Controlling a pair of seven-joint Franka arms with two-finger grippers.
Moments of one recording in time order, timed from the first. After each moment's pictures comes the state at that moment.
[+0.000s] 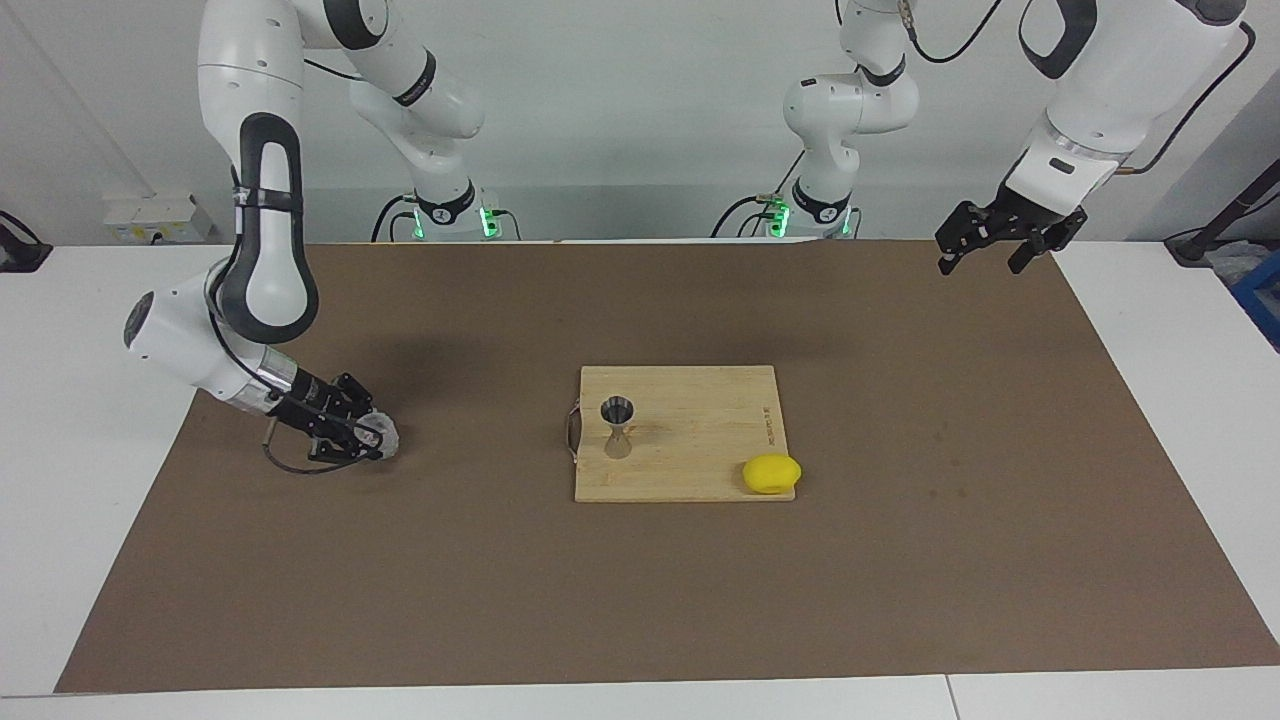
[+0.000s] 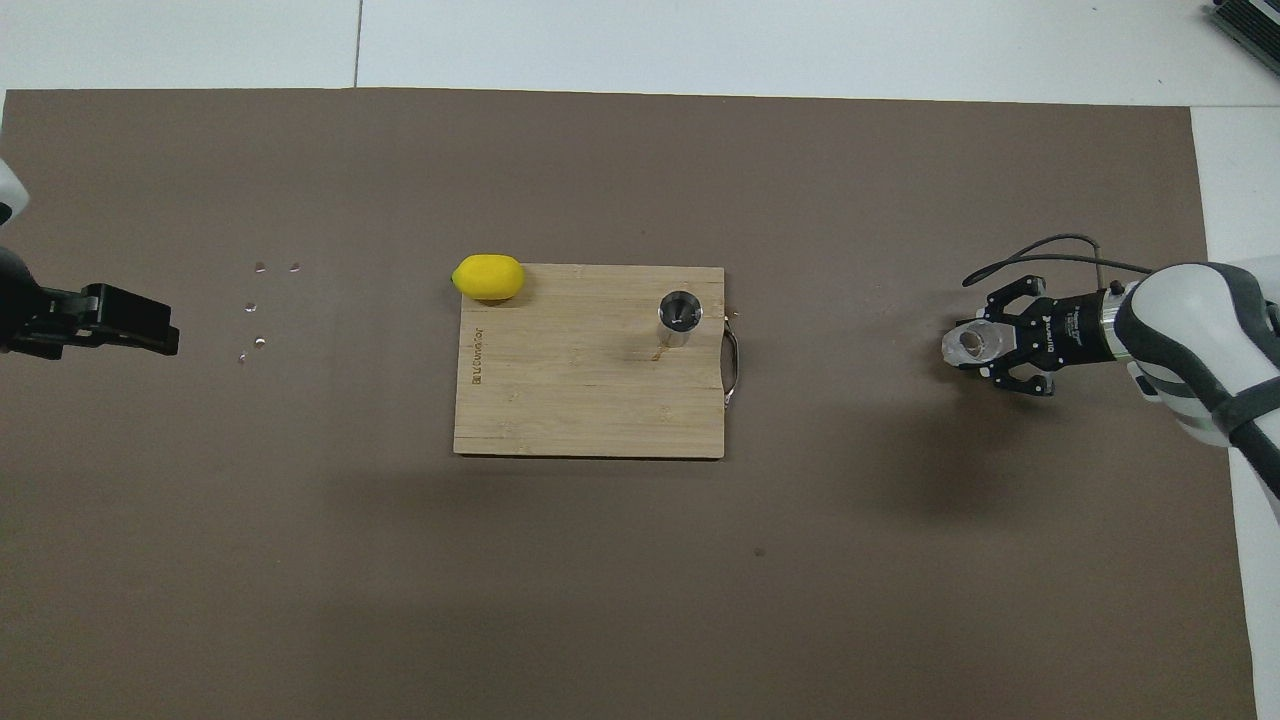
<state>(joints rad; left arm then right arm) -0.01 -0.03 -0.05 -1.62 -0.04 1.54 -0.03 -0.31 0.37 0.11 -1.97 0.62 2.13 0.95</state>
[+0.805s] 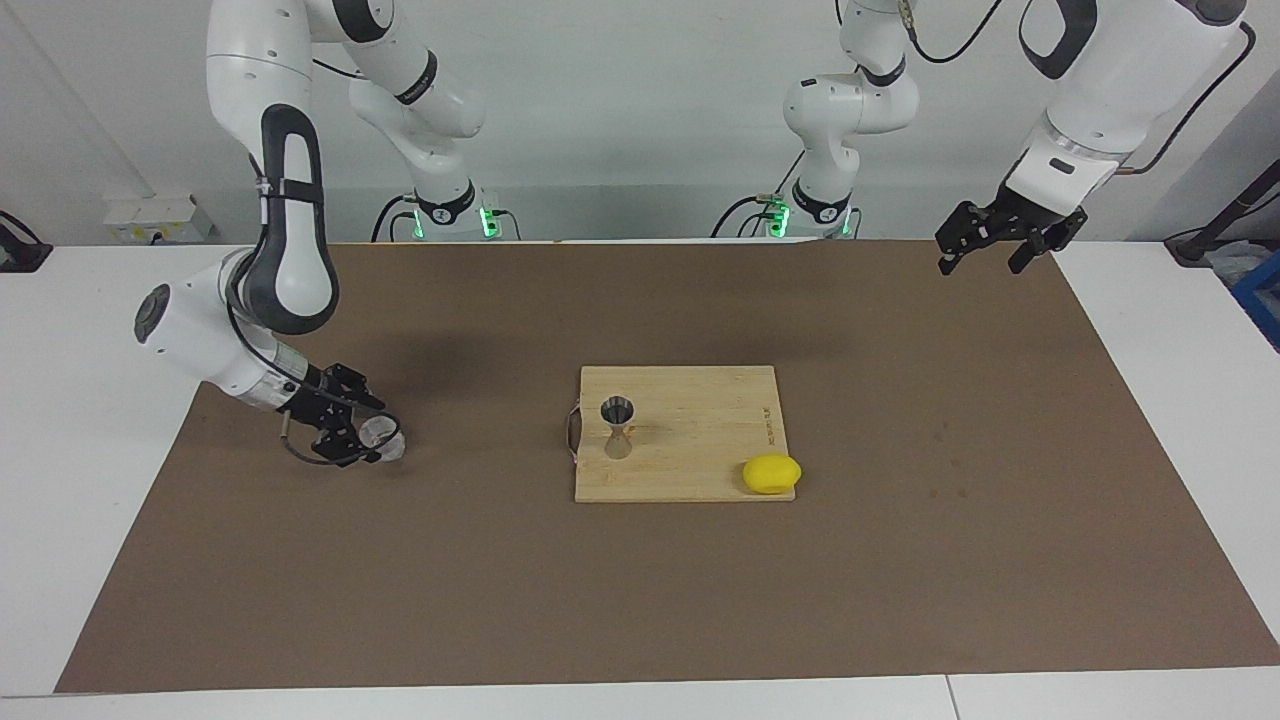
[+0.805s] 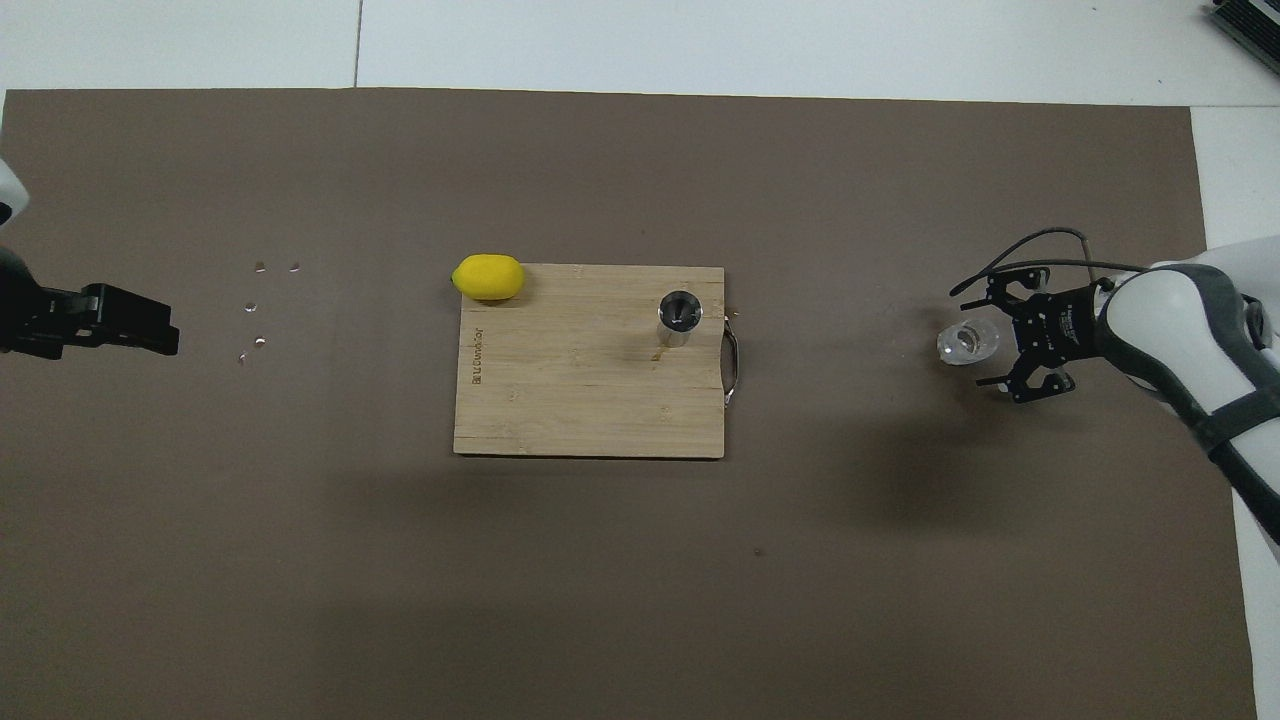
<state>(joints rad) -0.01 -0.03 -0.05 -1.62 -0.04 1.54 -0.03 -0.26 0.32 0.11 -1.96 0.47 2.14 0.91</state>
